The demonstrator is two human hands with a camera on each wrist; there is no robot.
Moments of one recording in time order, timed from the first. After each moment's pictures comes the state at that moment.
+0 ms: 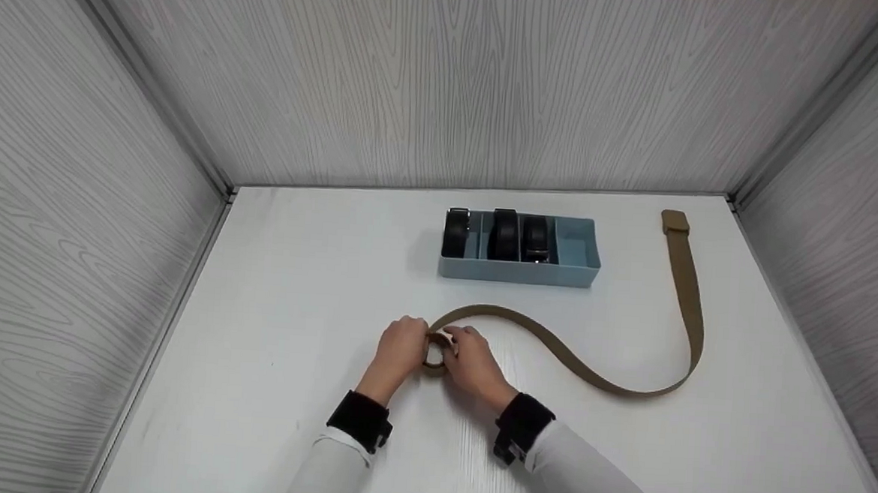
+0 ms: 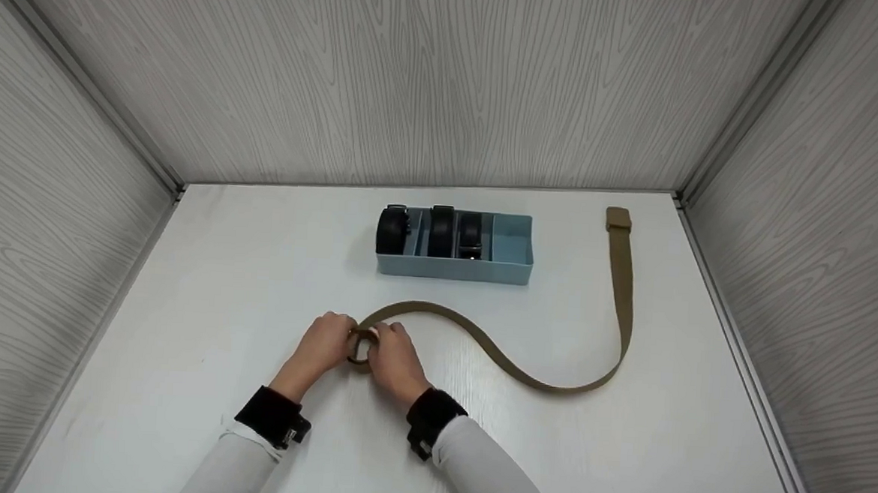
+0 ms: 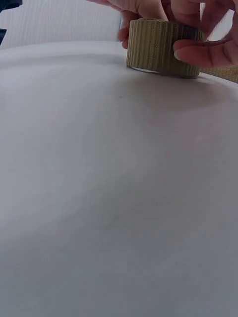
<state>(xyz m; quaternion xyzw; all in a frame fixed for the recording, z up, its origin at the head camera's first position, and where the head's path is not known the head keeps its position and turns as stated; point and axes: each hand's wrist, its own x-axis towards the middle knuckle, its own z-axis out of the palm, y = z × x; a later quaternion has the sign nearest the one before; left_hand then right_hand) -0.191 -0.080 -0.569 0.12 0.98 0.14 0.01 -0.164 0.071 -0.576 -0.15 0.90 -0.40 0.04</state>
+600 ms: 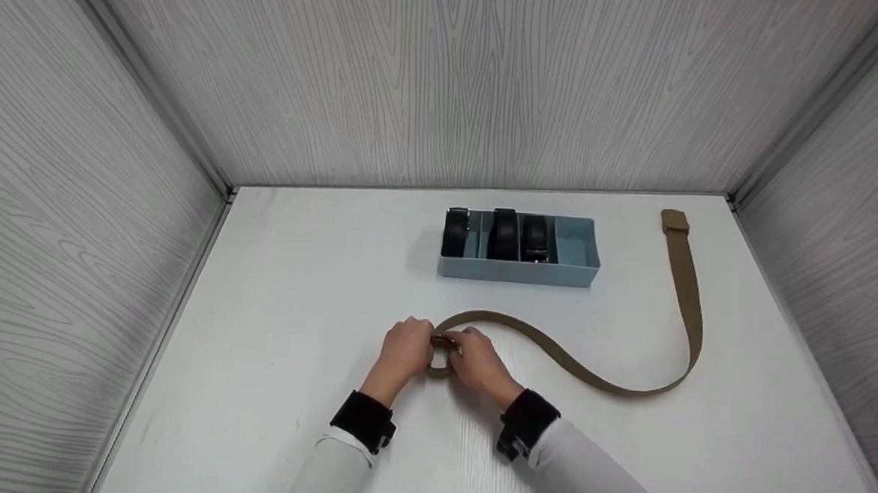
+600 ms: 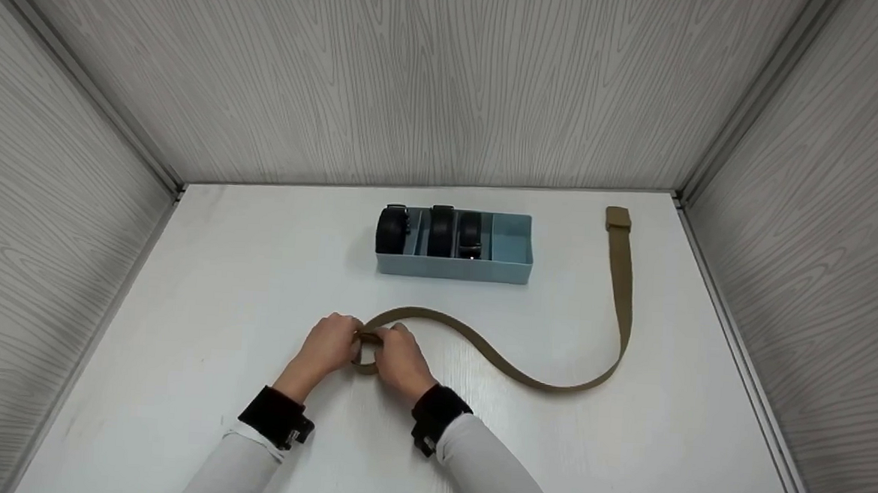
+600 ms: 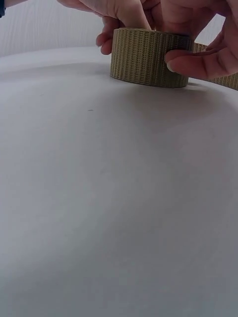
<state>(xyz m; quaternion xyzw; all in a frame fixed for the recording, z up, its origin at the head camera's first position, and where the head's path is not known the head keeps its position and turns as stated) -0.191 -0.072 -0.564 0.12 0.98 0.13 0.04 -0.168 0.077 -0.574 -0.16 0.91 -0.38 0.06</state>
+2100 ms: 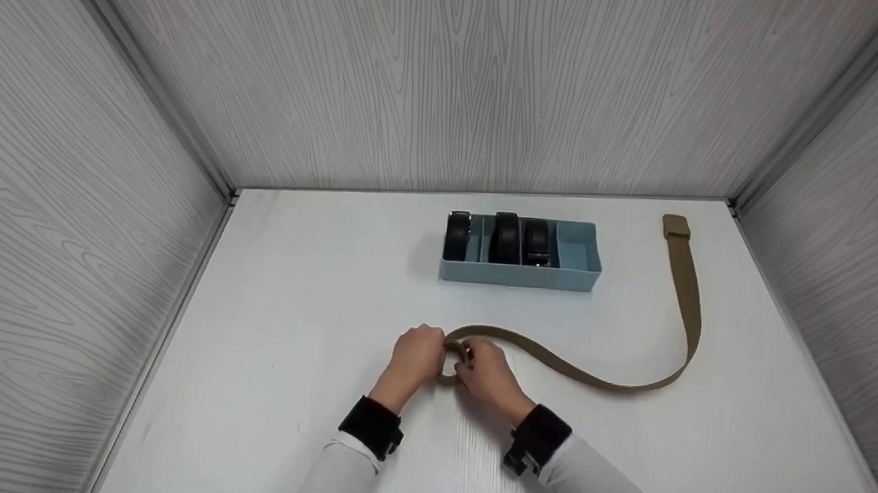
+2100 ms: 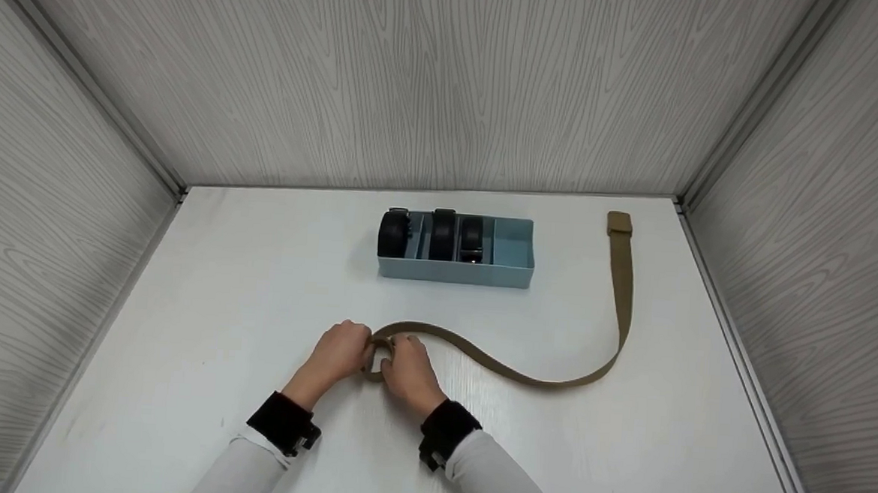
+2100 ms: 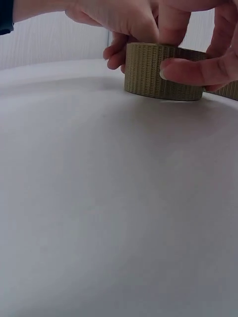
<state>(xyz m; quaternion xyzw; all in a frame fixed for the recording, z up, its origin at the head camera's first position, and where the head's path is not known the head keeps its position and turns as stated) -0.187 -0.061 -0.567 0.14 0.98 0.12 0.05 -0.158 0.091 -0.572 -0.12 0.90 -0.41 0.06</state>
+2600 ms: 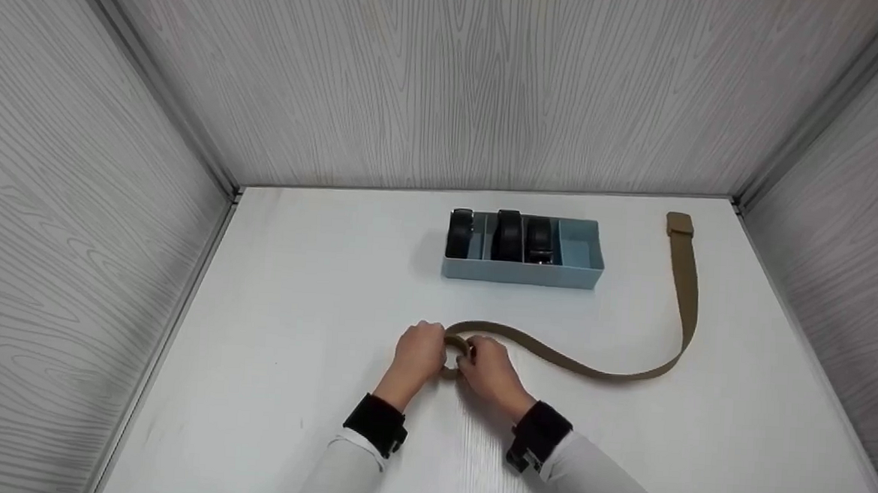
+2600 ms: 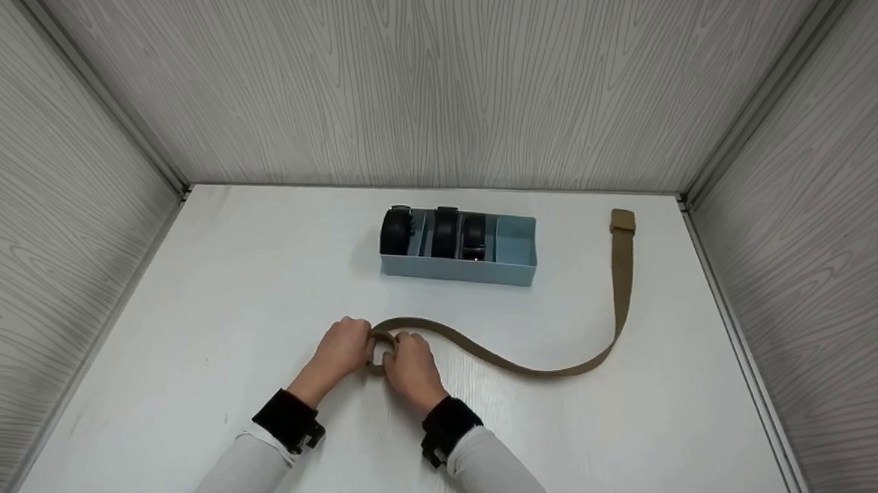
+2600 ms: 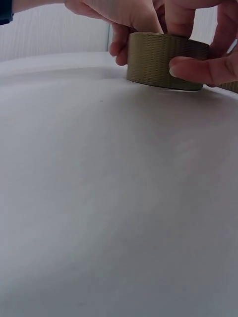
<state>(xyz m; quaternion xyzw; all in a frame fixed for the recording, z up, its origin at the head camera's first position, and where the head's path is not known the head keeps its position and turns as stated) -0.190 -0.056 -0.566 0.12 0.98 0.13 0.02 -0.164 0.091 -0.573 -0.12 0.91 -0.40 0.04</state>
